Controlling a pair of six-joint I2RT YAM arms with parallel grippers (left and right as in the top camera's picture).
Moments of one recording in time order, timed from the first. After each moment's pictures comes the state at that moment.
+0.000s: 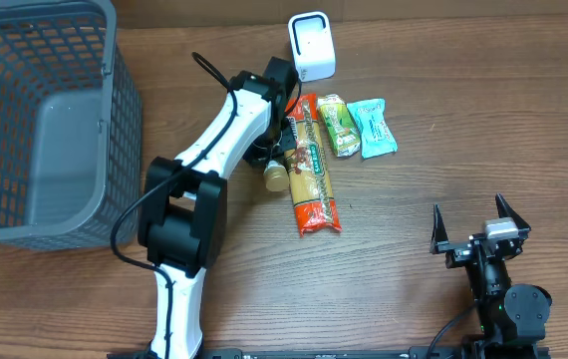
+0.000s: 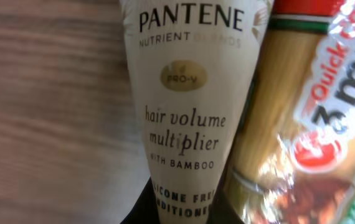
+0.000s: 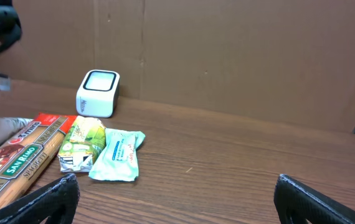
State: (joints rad) left arm -0.37 2.20 1.78 -1.10 -0.03 -0.66; right arm 0.02 0.01 0.02 -0.03 -0.10 -0.13
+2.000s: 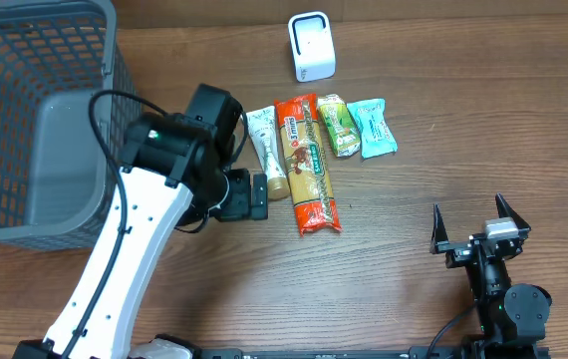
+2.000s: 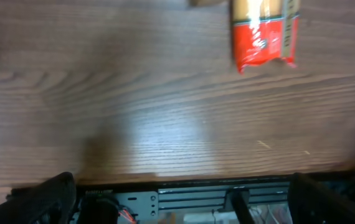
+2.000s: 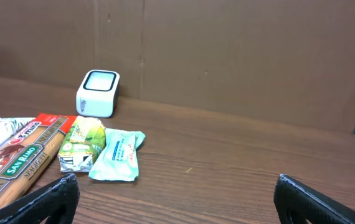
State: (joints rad) left arm -0.36 1.49 1.57 -1.58 0.10 -0.42; right arm 0.02 0.01 0.02 -0.03 -0.10 -0.13
